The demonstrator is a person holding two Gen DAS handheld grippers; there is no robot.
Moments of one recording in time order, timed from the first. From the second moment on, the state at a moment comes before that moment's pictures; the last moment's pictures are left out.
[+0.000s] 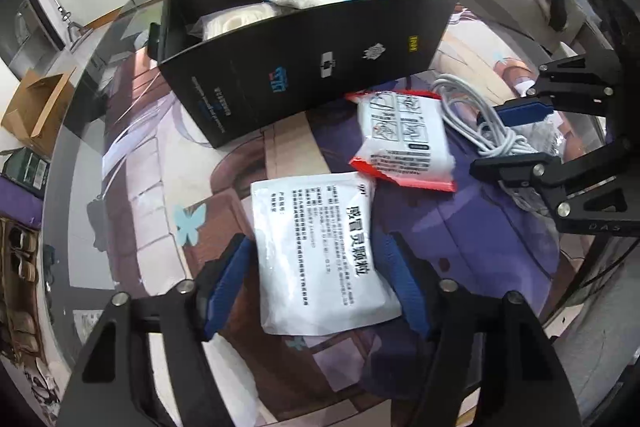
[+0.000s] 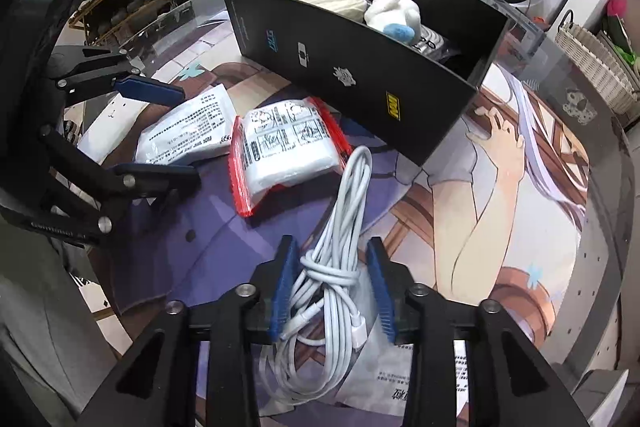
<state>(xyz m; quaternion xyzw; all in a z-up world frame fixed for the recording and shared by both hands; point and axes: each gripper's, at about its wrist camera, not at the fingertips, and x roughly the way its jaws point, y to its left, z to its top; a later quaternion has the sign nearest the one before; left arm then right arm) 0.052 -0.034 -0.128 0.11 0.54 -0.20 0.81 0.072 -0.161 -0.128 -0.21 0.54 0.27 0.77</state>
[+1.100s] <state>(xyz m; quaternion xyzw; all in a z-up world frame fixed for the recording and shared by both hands) 0.018 -0.003 -0.007 0.07 0.24 -0.19 0.95 0.020 -0.174 -0.005 -0.14 0.22 0.29 0.92</state>
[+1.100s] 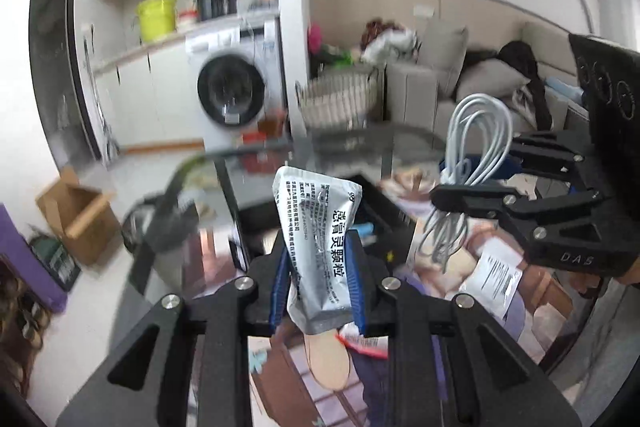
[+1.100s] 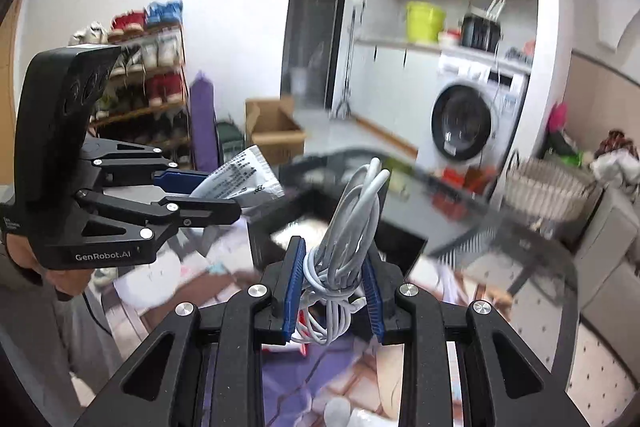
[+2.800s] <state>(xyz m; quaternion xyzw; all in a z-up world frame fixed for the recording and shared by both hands) 0.077 0.024 0.044 -0.03 0.09 -0.11 0.99 0.086 -0.134 0.063 -0.09 0.06 0.23 0.97</state>
